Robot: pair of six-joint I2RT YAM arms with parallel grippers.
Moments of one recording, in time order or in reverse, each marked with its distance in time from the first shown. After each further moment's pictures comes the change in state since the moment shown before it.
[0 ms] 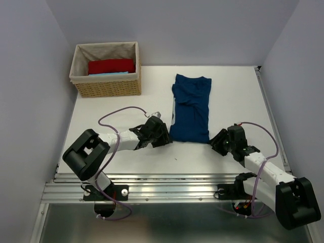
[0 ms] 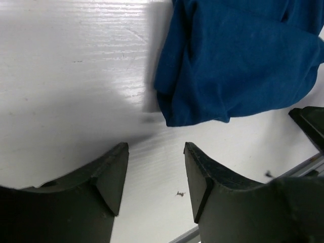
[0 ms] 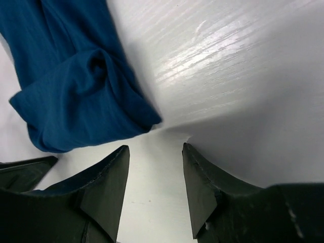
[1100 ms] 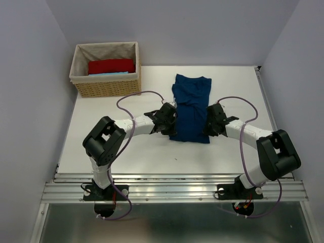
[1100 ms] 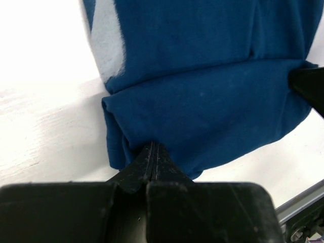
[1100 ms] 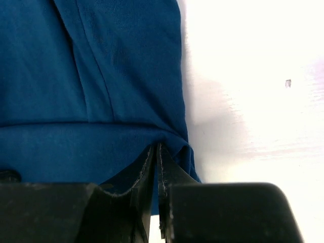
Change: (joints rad) left arm -0.005 0.274 0.394 -0.187 0.020 0.246; right arm 0.150 0.550 0.484 -0.127 0.219 -0.248
